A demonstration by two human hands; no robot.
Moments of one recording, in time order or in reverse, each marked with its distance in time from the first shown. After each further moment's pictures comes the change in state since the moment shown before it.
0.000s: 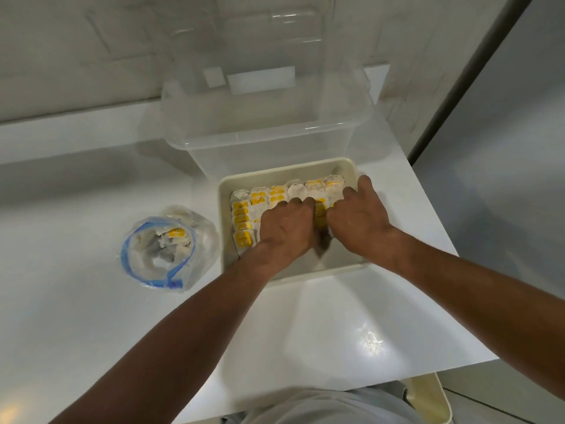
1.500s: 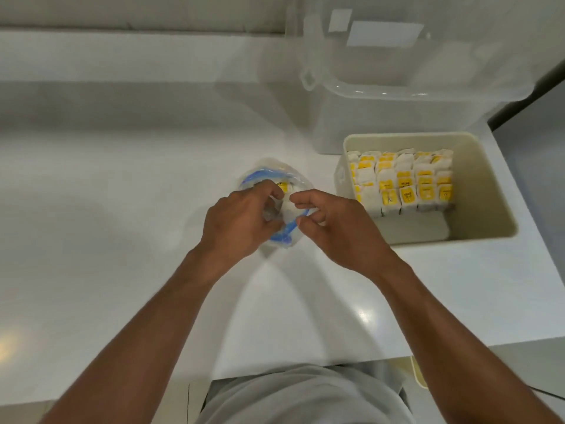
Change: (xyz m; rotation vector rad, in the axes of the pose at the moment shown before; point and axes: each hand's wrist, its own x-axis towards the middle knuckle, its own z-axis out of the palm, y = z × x) left_hand -0.148 -0.249 -0.031 -0.417 -0.003 -0.169; right_hand 0.011 -0.216 -0.103 1.234 0.208 0.032
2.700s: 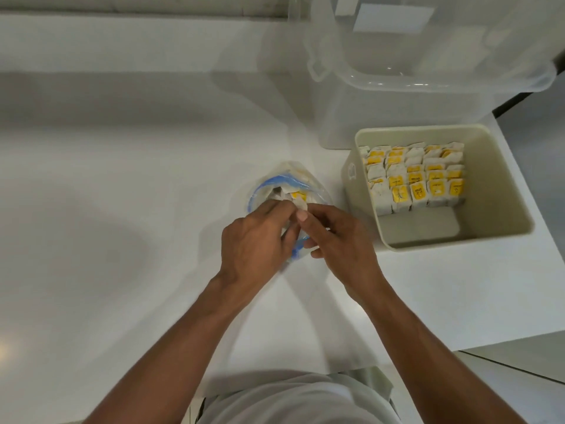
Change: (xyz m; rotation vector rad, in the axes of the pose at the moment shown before) left_hand -0.013 -0.006 0.037 -0.014 0.359 0.226; right_hand -0.007 -0.002 0.043 0.531 0.161 0.368
